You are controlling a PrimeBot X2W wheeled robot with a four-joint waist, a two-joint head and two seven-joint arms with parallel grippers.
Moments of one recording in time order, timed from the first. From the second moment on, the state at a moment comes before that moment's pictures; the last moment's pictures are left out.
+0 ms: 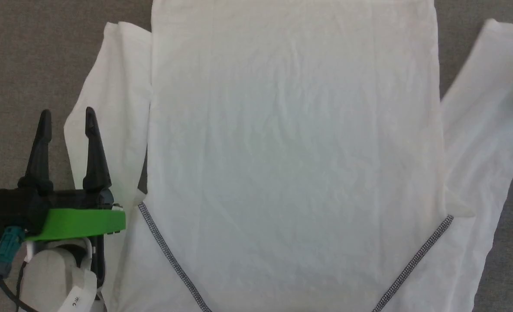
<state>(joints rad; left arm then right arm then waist) -0.19 0.12 0.11 -0.11 -0.14 -0.08 -0.26 -0.86 -0.21 -0.44 0.44 0.00 0.13 0.67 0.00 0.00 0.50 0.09</state>
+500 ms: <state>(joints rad) -0.01 0.07 0.20 -0.14 -0.13 -0.07 -0.26 -0.40 -0.33 -0.81 0.26 0.13 0.13 0.67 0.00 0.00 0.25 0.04</state>
